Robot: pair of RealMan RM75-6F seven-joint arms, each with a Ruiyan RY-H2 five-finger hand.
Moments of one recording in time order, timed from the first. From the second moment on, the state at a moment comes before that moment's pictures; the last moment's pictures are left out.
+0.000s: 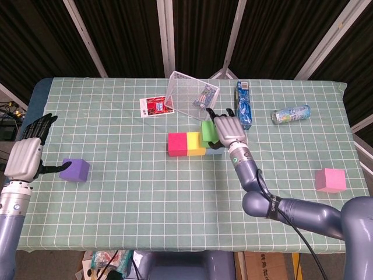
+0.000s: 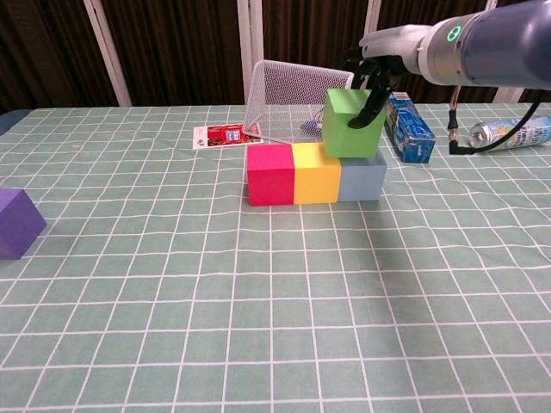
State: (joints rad) left arm -0.41 -1.00 -0.26 -1.99 1.04 1.29 0.17; right arm 1.15 -1.42 0.28 -1.50 -0.34 0.91 -0.55
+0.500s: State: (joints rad) left arm -0.40 -0.99 -0.26 -1.99 1.04 1.29 0.16; right arm 1.16 -1.45 0.27 -1.48 -0.32 0.91 -0.56
